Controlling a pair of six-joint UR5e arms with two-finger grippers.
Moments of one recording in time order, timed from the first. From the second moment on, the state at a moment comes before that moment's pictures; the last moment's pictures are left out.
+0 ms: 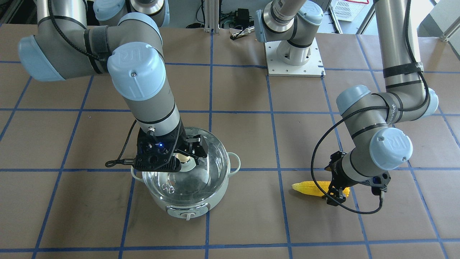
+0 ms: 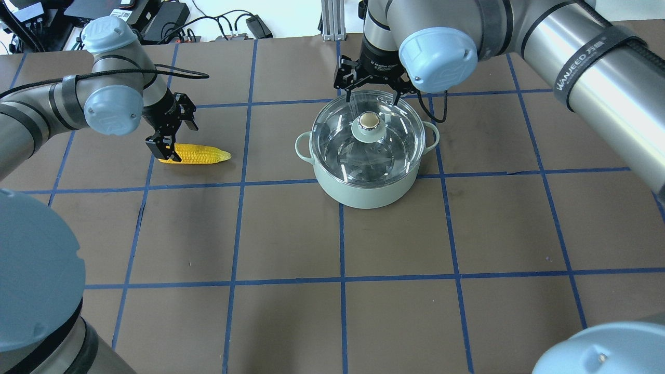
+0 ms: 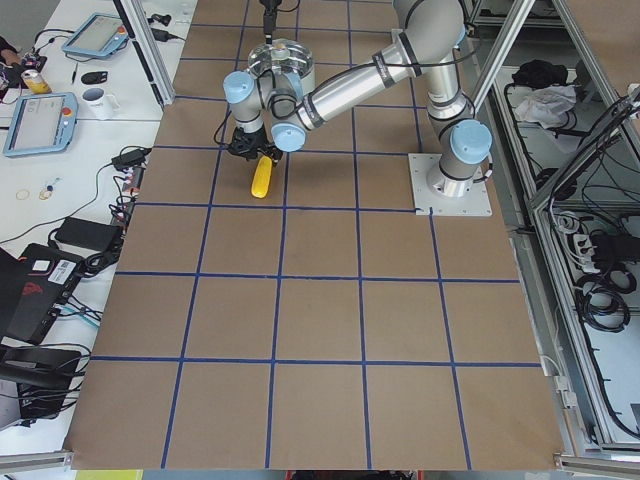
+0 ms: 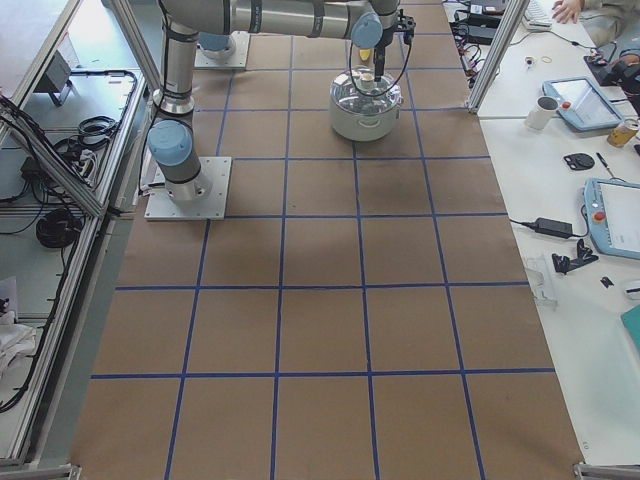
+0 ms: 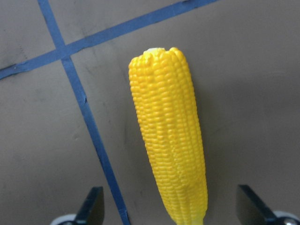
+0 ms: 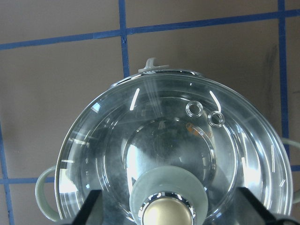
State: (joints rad) left arm -1.38 -2.05 -1.63 -1.11 1.57 -1.11; right arm 1.80 -1.19 1.40 -1.88 -1.49 0.30
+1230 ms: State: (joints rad) left arm -1.34 -2.13 -1.63 -1.02 1.57 -1.12; right arm 1.81 -1.15 1.44 -1.87 -1.48 0.42
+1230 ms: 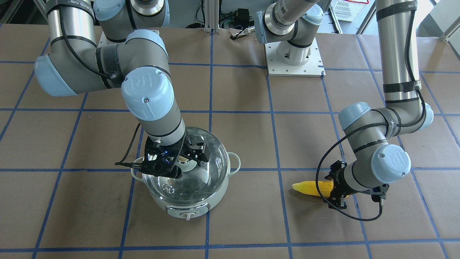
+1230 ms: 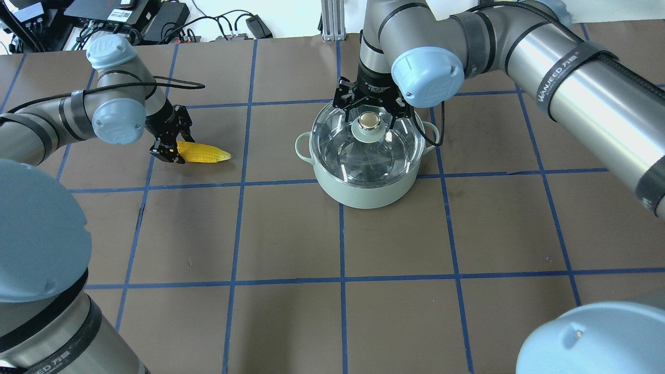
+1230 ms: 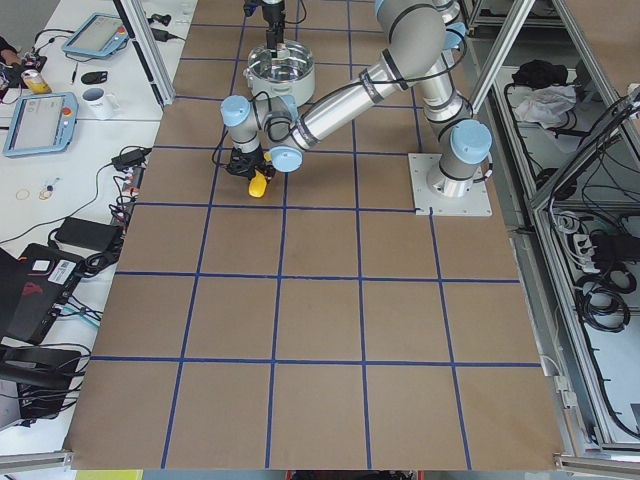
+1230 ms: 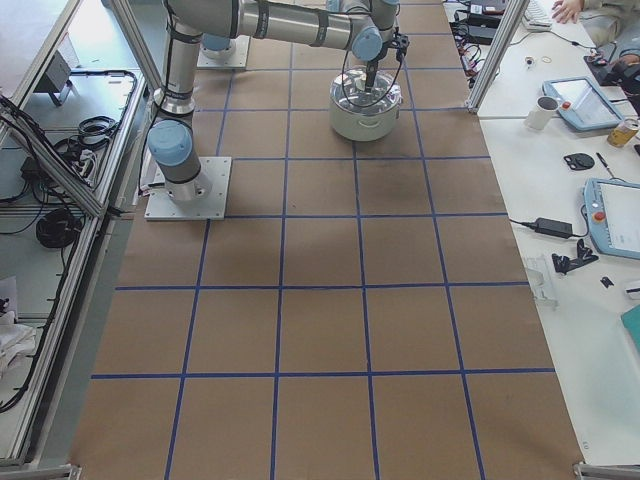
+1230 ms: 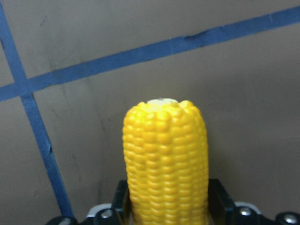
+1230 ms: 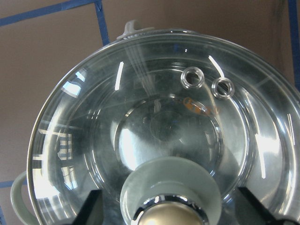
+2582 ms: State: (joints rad) left arm -1.34 -1.93 -1.62 -1.11 1.56 -1.18; right arm 1.81 -1.17 1.42 -1.84 -1.48 0.40
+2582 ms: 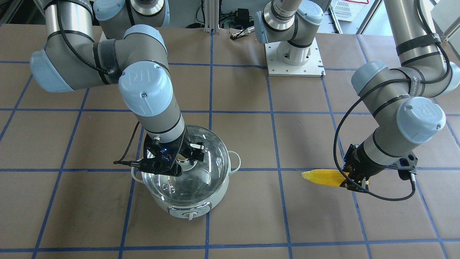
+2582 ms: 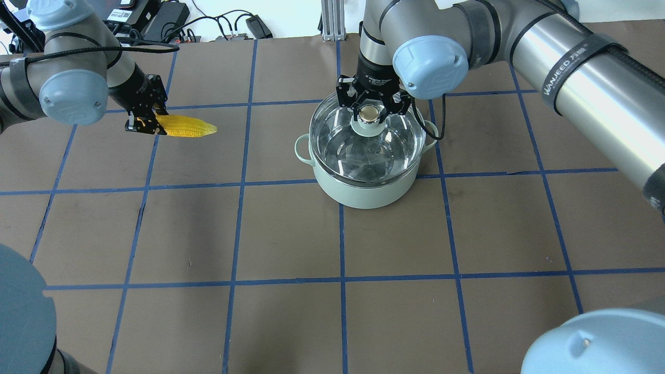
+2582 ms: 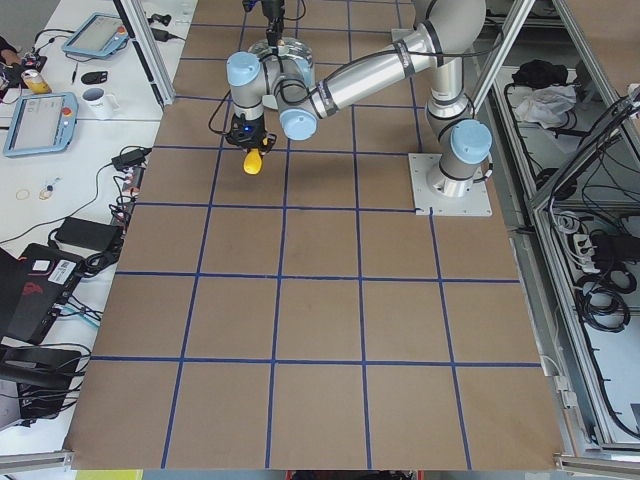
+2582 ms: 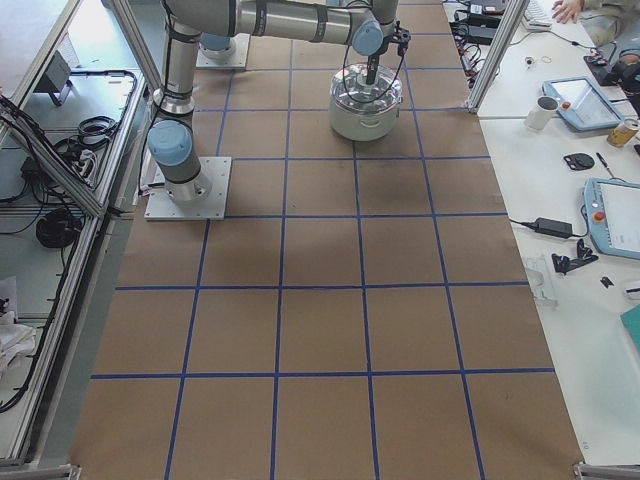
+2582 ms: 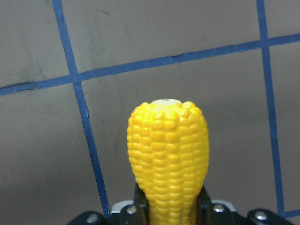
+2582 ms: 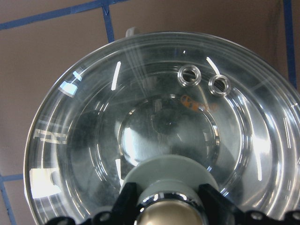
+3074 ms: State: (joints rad) left arm -1.43 -1.89 -1.62 -1.10 1.49 -1.28; right arm 1.77 -1.21 1.35 -1.71 -1.50 0.32
